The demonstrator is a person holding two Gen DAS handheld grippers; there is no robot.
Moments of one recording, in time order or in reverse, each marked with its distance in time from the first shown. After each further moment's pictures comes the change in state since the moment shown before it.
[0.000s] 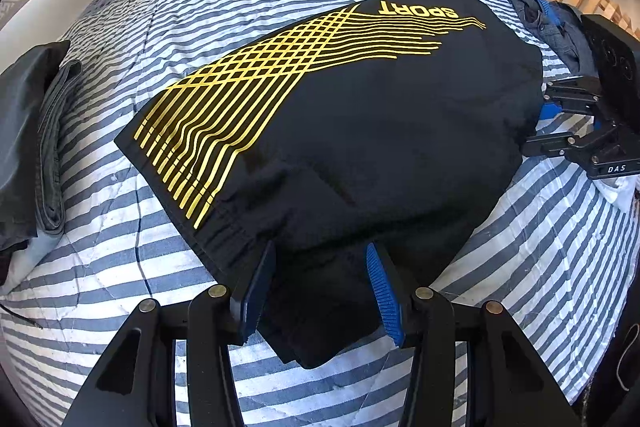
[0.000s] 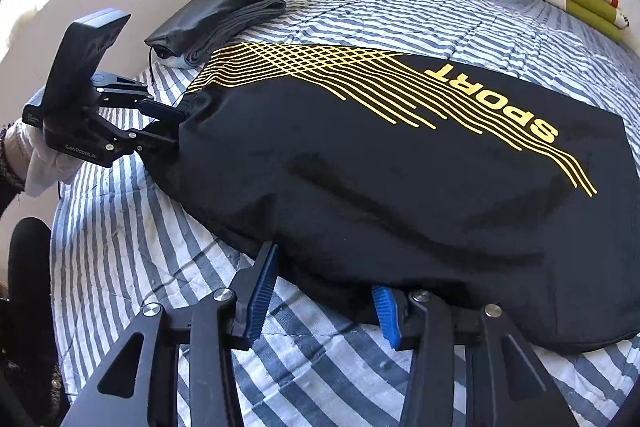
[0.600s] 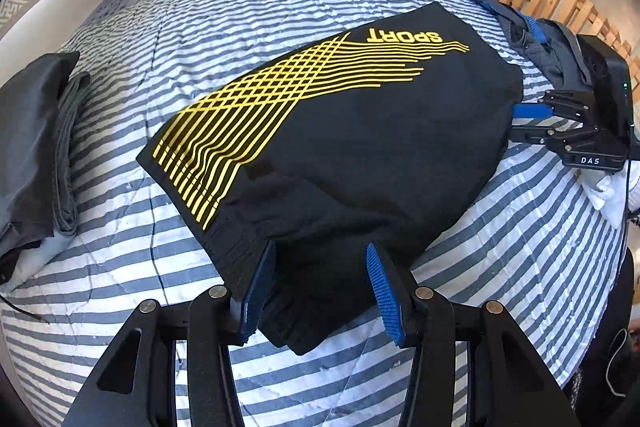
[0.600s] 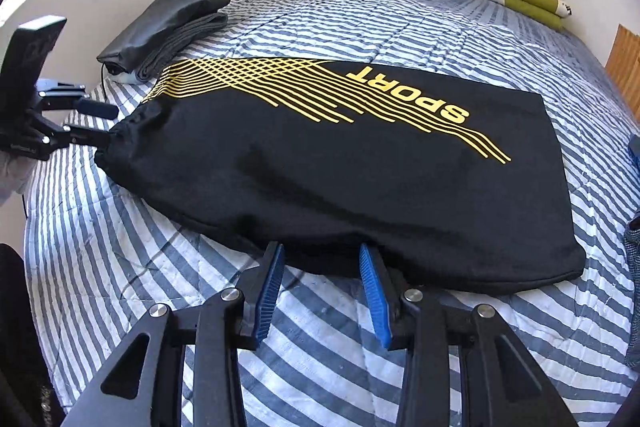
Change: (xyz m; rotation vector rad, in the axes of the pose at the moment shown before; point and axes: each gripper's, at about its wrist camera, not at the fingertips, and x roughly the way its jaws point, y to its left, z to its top) left arm -0.031 -0.002 0.002 -0.020 -0.043 -0.027; right arm -0.034 -0.009 -0.012 0.103 -0.025 -0.211
